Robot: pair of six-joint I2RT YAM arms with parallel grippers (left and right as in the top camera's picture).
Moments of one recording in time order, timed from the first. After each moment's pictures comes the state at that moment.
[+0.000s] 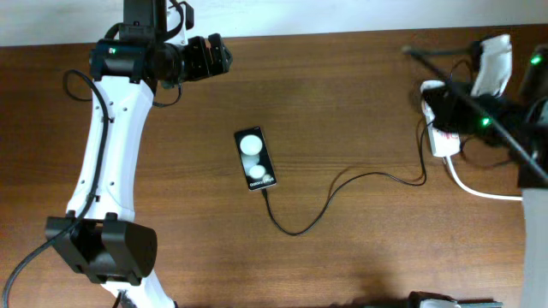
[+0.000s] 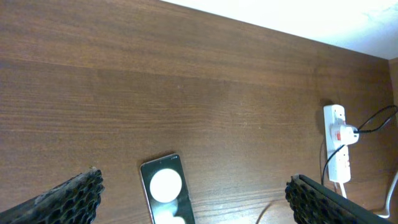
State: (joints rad) left arm -0.12 1.92 2.05 -1.03 0.32 -0.31; right arm -0.16 1.31 1.66 -1.12 -0.50 0.07
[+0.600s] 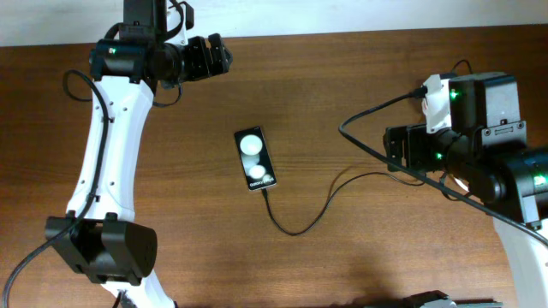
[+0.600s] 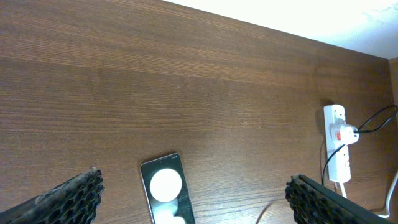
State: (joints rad) left arm -0.12 1.92 2.05 -1.03 0.32 -0.31; right arm 0.17 1.26 1.66 -1.34 0.04 0.05
